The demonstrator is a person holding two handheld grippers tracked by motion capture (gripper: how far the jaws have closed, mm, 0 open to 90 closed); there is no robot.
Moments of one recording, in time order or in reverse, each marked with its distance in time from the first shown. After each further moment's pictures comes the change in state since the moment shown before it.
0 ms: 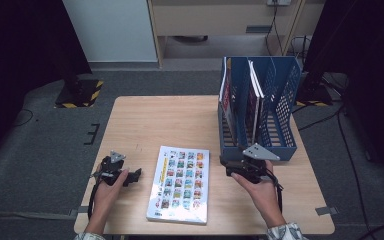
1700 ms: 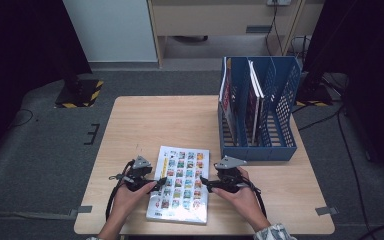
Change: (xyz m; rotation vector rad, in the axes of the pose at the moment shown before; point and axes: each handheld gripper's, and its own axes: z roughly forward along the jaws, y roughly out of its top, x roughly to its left) left arm -0.079 0.017 -0.004 -0.003 -0.307 0.092; right arm 0.042 -0.039 0.047 0.266 0.177 -0.072
